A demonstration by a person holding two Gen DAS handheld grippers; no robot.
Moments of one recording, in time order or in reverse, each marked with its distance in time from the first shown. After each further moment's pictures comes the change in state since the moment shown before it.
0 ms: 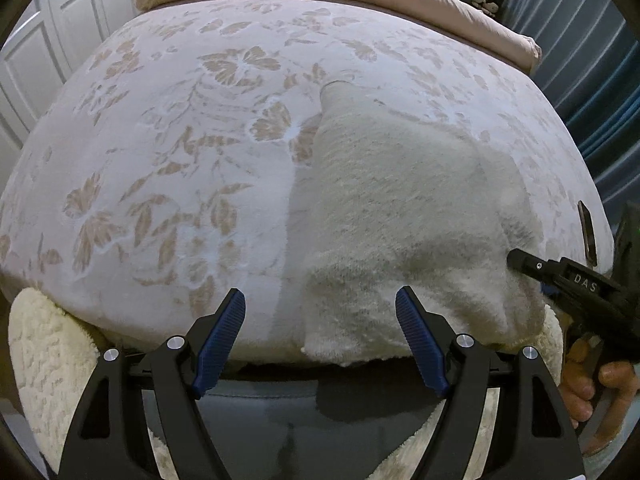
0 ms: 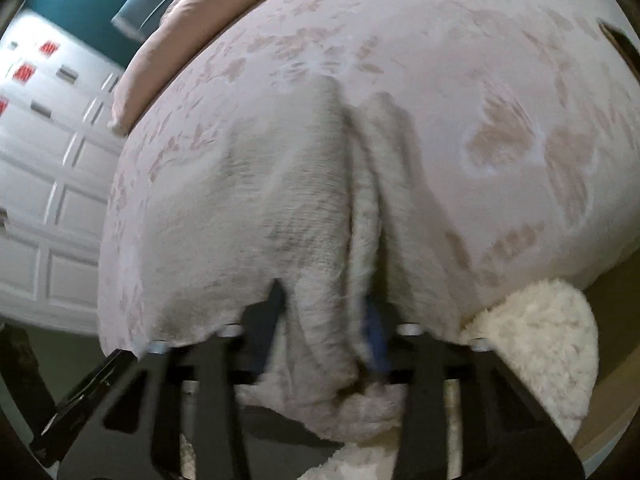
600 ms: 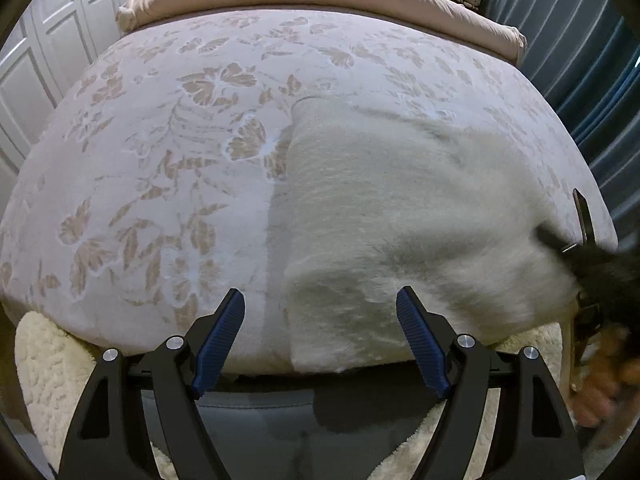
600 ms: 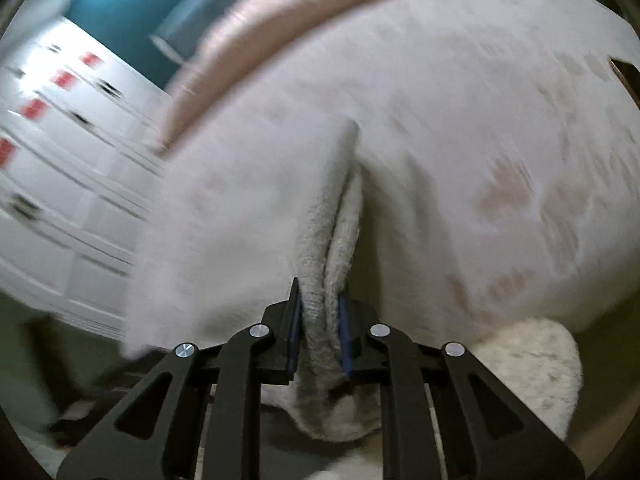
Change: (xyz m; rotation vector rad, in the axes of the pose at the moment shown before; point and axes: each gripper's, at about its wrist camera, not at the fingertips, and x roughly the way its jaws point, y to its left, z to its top) left arm -0.001 -0.026 0.007 0.077 -0.027 0.005; right arm -0.047 0.001 0.004 -0.024 -0.166 0.173
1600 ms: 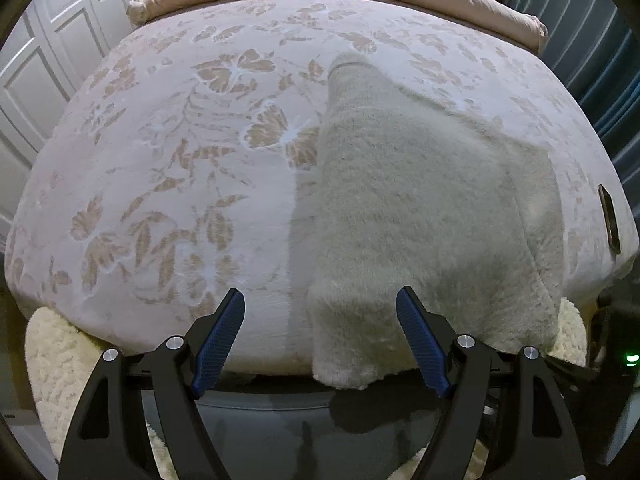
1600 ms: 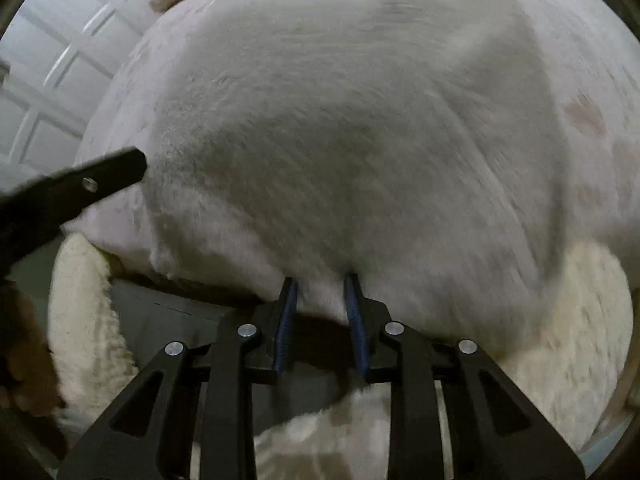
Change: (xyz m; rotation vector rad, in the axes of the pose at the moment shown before) left arm 0.018 0.005 0.003 -0.010 0.049 0.077; right arm 0.074 0.044 -0.087 -0.243 0.379 -0.216
